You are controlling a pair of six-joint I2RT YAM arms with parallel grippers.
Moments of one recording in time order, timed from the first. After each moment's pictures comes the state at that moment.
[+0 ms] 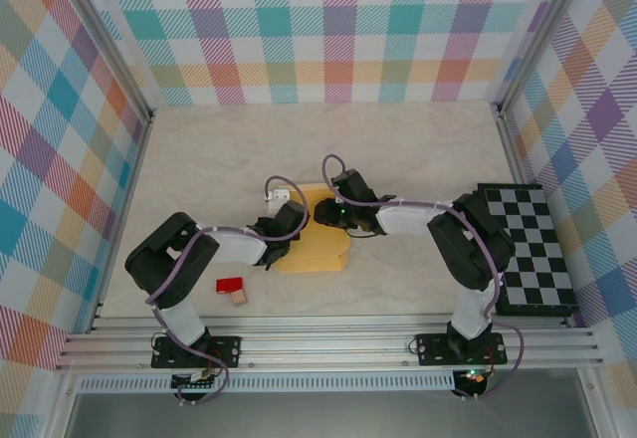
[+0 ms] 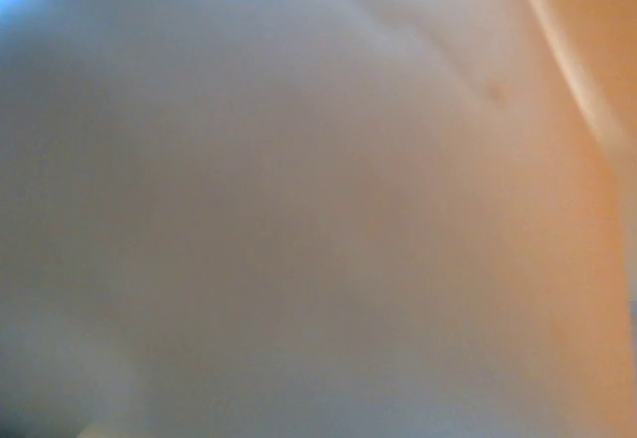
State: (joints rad) left arm -0.72 1.73 0.72 0.15 -0.60 -0.54; right arm 0.70 1.85 1.02 -0.01 -0.19 0.76
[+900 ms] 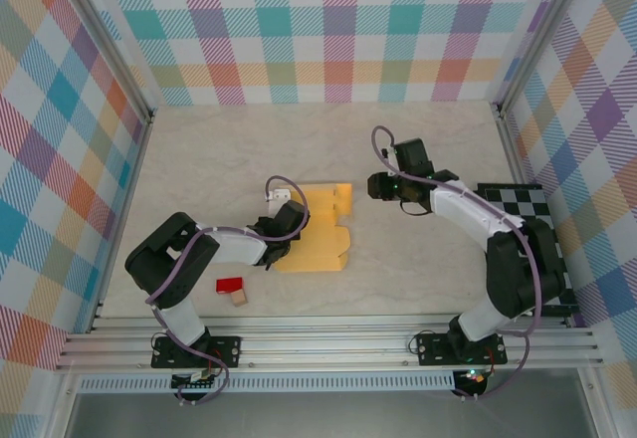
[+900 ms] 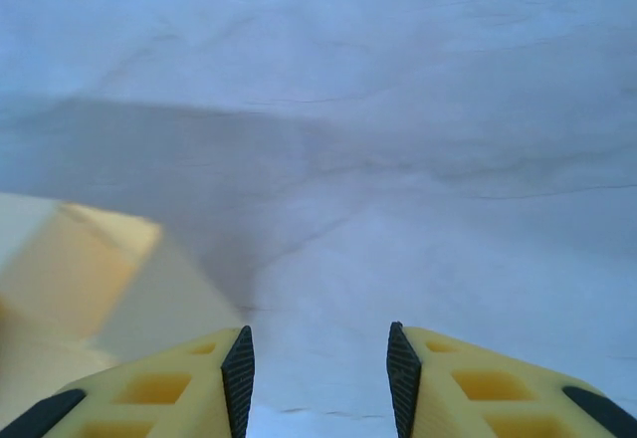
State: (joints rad) left arm -0.72 1.73 0.72 0.15 -0.60 -0.53; right arm 0.38 1.58 1.06 -0.38 -0.12 0.25
